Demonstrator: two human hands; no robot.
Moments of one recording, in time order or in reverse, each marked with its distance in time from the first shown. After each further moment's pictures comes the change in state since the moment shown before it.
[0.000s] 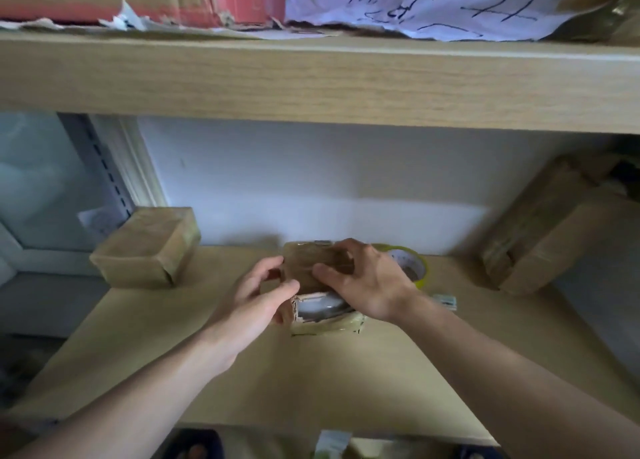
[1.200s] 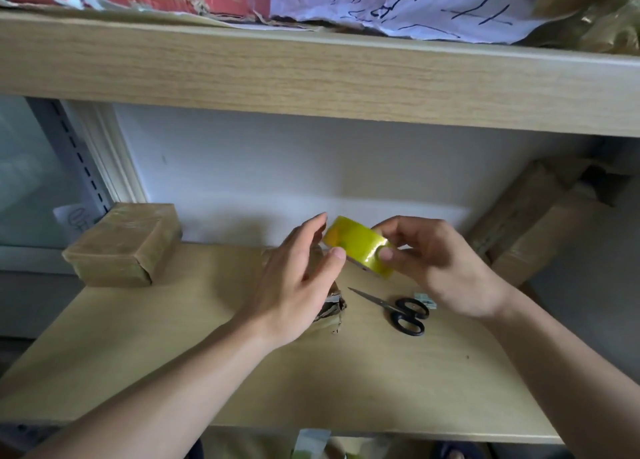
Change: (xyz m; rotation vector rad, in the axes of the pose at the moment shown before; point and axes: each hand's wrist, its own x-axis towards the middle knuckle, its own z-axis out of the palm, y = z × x) left_hand 0.004 0.027 0.054 0.279 -0.067 0.463; right_hand -0.037 0.047 -0.079 0.366 0.024 -0.422
